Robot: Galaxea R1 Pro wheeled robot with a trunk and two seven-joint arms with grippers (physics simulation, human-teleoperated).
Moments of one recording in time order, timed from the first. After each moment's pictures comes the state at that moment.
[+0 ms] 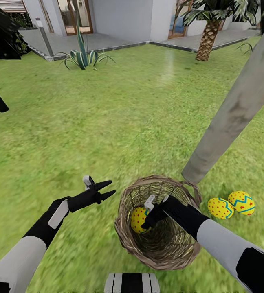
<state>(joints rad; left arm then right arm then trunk) -0.74 0.13 -0.12 -0.74 0.85 0.89 -1.09 -0.92 -0.08 0.89 -0.65 -0.12 0.59 0.56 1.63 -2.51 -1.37</state>
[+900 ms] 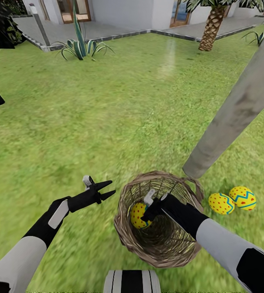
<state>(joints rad) -0.74 0.13 -0.12 -0.74 0.85 0.89 -1.09 -0.92 -0.07 0.88 -0.70 -0.13 0.59 0.41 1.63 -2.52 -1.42</state>
